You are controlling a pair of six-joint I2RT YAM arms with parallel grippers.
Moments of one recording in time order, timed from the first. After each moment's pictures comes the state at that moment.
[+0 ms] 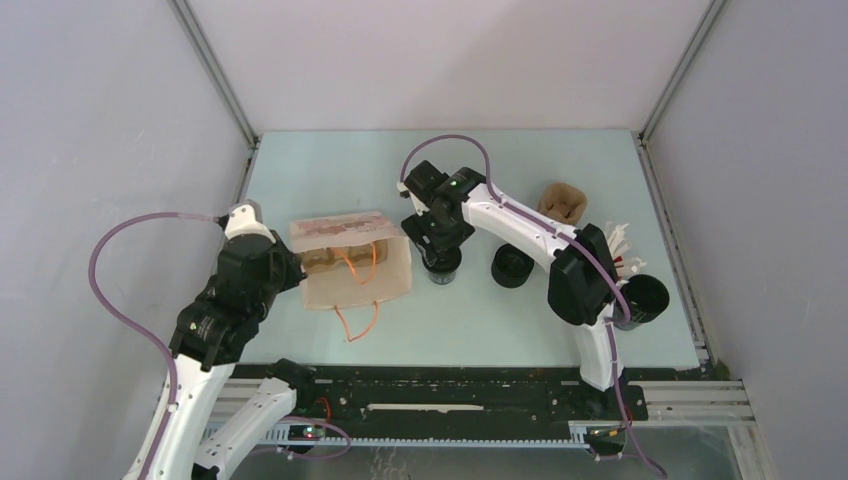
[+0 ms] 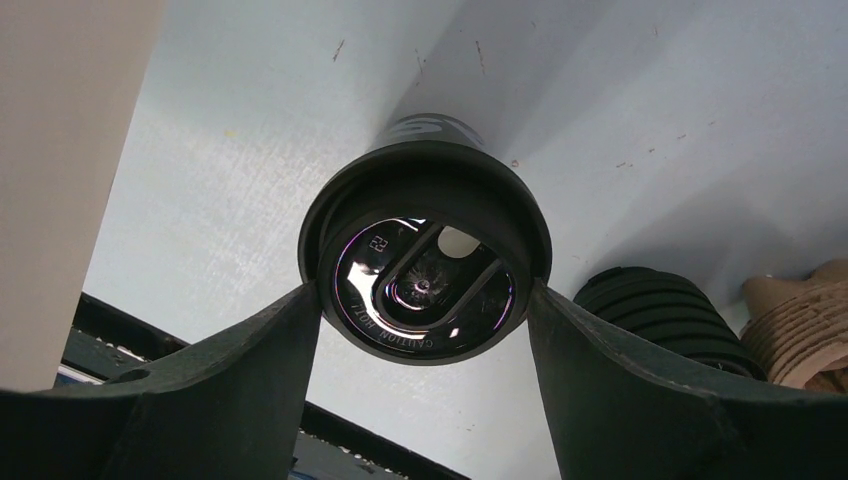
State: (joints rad) left arm -0.36 0.65 1.04 -0.95 -0.36 -0.57; right arm 0.79 2.05 1.89 -1.07 0.02 0.13
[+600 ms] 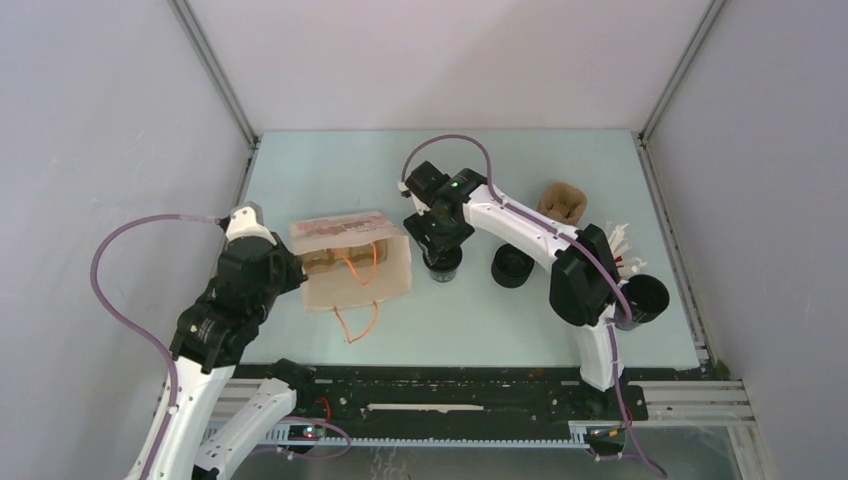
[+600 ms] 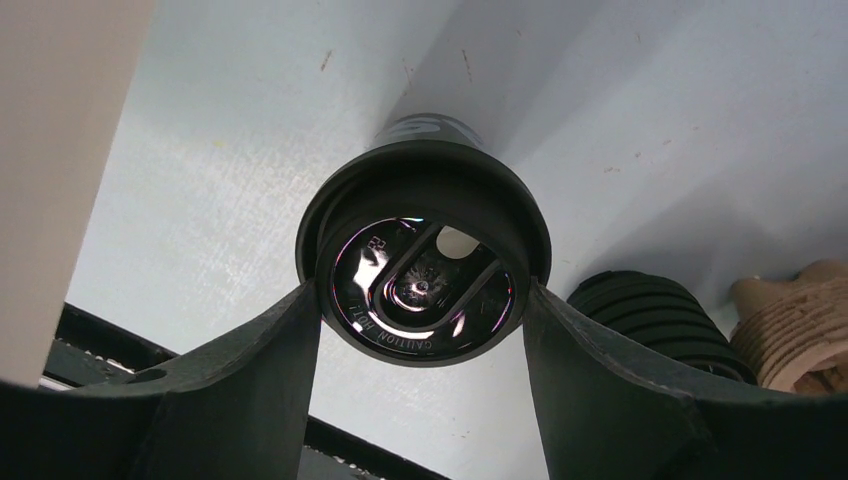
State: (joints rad) left arm -0.36 0.63 1.03 -0.95 -0.36 -0.57; right arm 0.79 2.06 1.90 -1.07 0.04 0.13
